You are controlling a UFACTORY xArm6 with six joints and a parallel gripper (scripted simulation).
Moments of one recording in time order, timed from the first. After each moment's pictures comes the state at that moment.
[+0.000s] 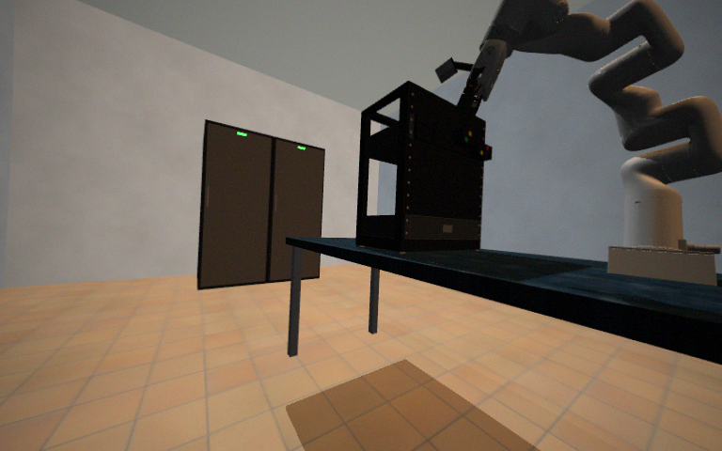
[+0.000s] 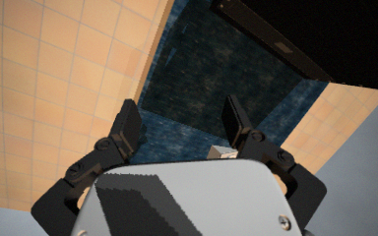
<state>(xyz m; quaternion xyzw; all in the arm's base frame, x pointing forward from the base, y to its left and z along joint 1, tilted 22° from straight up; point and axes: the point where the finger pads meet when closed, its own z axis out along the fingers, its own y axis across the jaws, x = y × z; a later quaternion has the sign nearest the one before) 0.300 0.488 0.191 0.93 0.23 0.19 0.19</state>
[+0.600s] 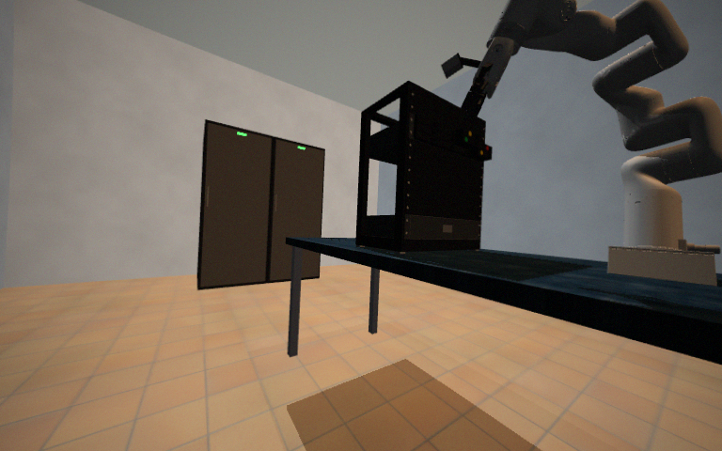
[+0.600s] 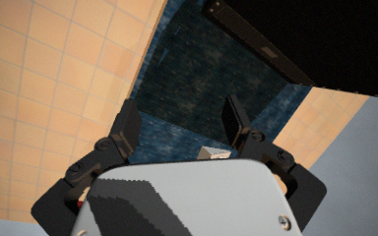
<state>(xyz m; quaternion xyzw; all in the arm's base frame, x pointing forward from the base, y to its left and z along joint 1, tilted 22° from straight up) 0.296 0.477 0.207 0.92 0.26 0.20 0.20</state>
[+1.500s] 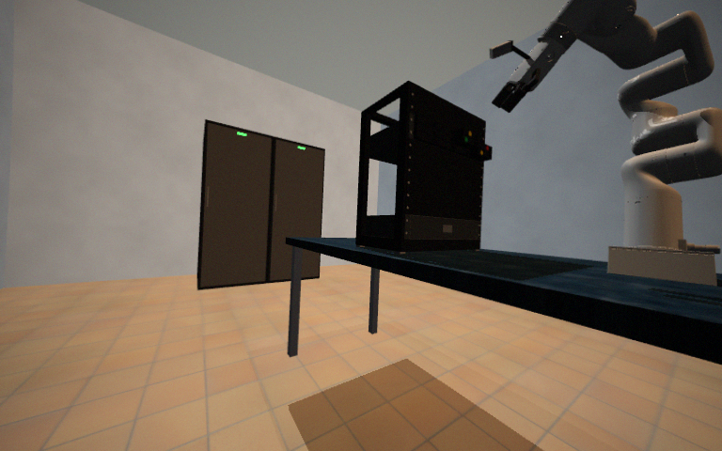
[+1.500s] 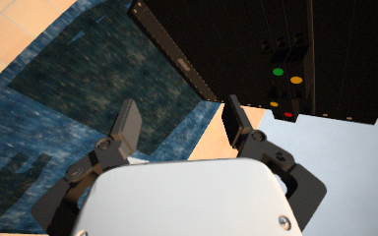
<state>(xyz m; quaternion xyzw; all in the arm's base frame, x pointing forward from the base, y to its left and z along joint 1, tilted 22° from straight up) 0.270 0.366 0.318 0.79 0.44 0.28 0.33</state>
